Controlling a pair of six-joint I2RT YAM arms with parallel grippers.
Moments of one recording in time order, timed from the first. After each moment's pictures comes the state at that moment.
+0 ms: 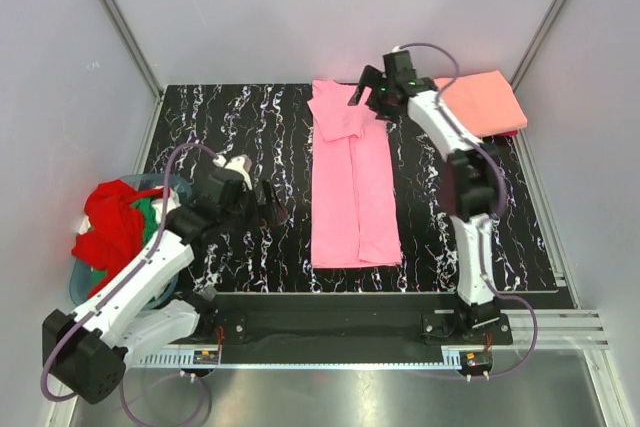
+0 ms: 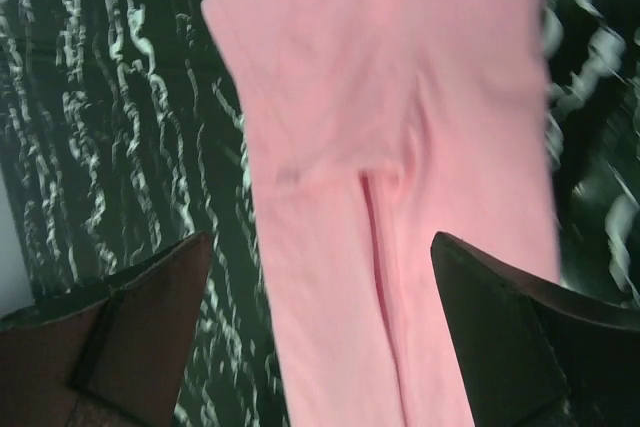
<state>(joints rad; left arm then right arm) -0.50 0.95 0.78 -0.61 0.05 -0.62 0.30 2.36 2.19 -0.56 -0.11 0.65</state>
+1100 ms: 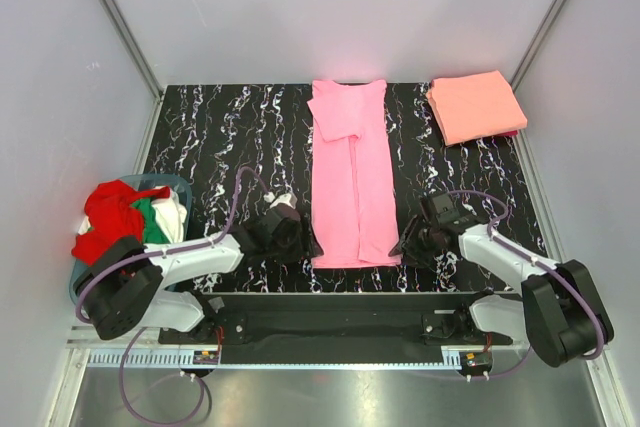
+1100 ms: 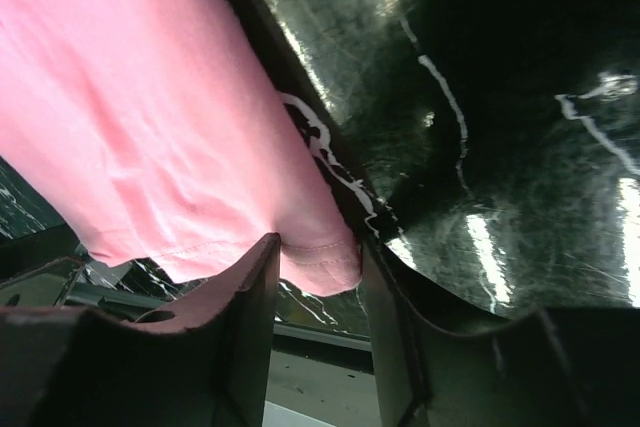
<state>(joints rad) -0.85 1.31 0.53 -0.10 0.00 -0.96 0.37 1.19 0.49 -0.45 -0.23 0.94</state>
